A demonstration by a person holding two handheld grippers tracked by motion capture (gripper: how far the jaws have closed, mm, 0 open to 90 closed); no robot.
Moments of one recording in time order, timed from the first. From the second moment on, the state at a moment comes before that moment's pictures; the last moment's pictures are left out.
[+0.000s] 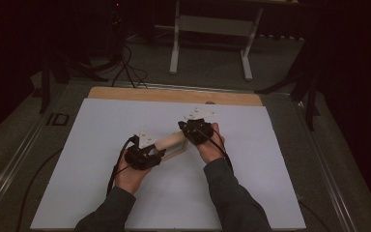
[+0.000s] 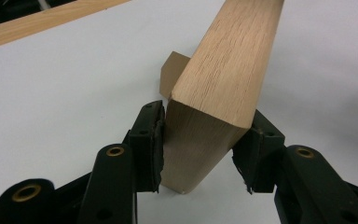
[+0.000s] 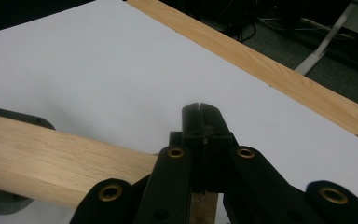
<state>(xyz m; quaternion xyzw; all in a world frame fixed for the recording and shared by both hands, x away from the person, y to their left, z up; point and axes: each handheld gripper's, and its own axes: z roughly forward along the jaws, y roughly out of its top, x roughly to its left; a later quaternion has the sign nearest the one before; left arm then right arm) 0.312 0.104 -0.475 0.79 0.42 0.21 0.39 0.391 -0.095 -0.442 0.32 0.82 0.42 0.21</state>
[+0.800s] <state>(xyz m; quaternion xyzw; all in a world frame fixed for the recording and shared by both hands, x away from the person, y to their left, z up) 0.314 0.104 -0.477 0.79 0.42 0.21 0.39 0.381 -0.100 -0.441 0.30 0.83 0.42 0.21</state>
